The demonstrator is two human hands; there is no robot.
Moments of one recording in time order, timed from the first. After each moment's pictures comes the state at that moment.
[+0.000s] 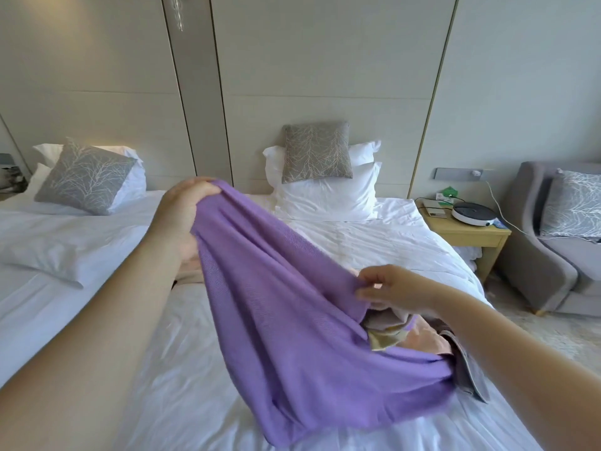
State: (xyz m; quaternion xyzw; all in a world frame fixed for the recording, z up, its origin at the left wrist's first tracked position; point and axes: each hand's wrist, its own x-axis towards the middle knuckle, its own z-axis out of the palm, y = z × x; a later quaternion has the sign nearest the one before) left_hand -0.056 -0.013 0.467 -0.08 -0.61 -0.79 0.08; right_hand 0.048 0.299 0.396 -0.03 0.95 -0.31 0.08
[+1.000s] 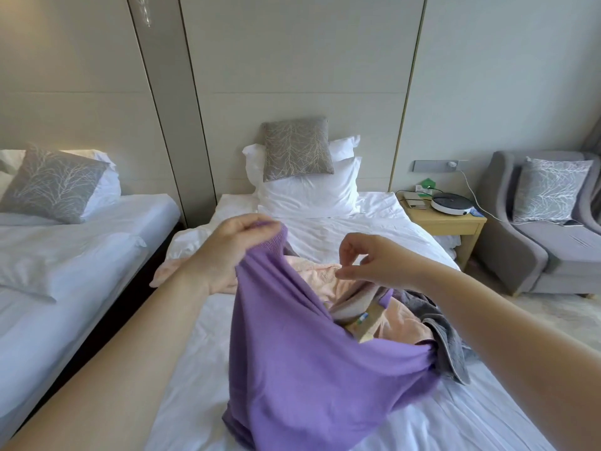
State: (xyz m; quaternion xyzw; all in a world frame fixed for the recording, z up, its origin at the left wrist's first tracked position) left_hand -0.019 0.051 0.439 -0.25 -0.63 -0.72 -0.16; right_hand 0.047 0.296 0.423 -0.08 0.93 -0.35 -0.03
